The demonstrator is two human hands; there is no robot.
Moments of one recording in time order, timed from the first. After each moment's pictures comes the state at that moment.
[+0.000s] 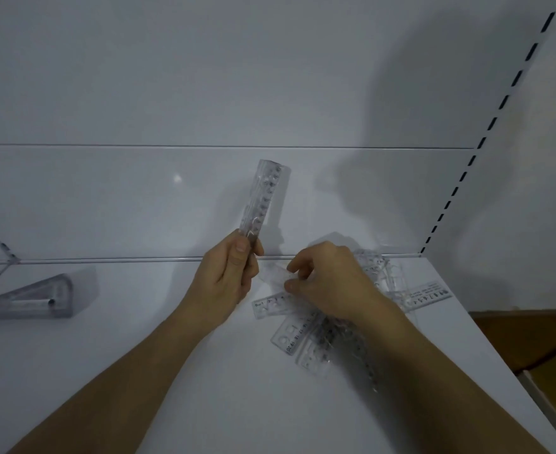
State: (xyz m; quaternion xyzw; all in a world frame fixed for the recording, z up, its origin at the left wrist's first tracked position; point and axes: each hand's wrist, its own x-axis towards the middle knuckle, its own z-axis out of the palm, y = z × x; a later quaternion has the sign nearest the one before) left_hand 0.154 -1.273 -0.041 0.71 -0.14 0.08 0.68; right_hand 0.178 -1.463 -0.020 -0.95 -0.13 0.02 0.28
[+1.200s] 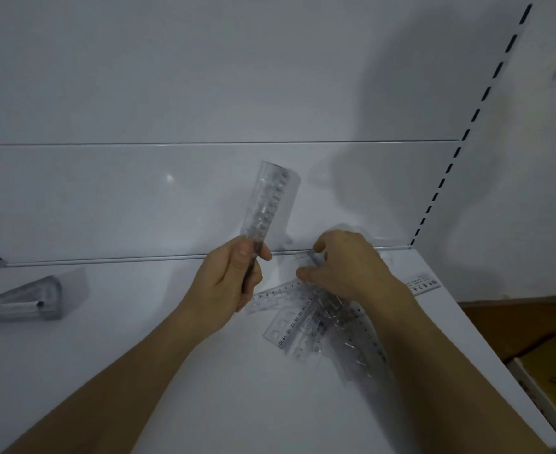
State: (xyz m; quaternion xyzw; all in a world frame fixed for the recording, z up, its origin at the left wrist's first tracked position) left_hand 0.146 -1.284 -0.039 0.71 -0.15 0.05 0.69; right_hand 0.189 -1.487 -0.021 -0.98 -0.05 0.00 0.20
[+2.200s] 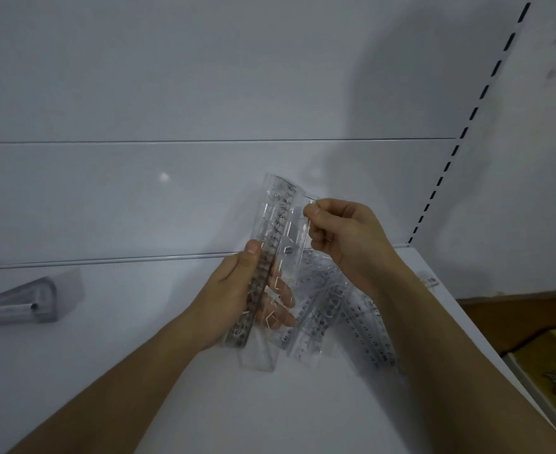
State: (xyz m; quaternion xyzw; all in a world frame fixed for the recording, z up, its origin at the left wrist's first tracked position) left_hand 0.130 -1.297 -0.026 0.69 -0.07 -0.10 0.72; right_hand 0.187 -1.483 0.005 -0.64 -0.08 0.02 0.76
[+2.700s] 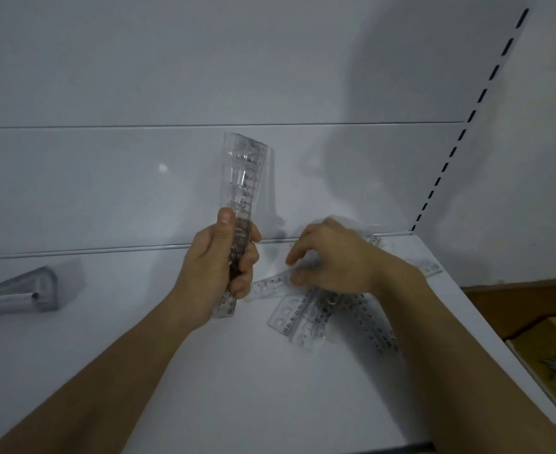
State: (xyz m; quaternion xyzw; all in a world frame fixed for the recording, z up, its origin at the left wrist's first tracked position) left_hand 0.141 -1.284 -0.021 0.63 -0.06 0.00 0.78; right_hand 0.188 -1.487 -0.013 -0.95 -0.26 0.05 0.15
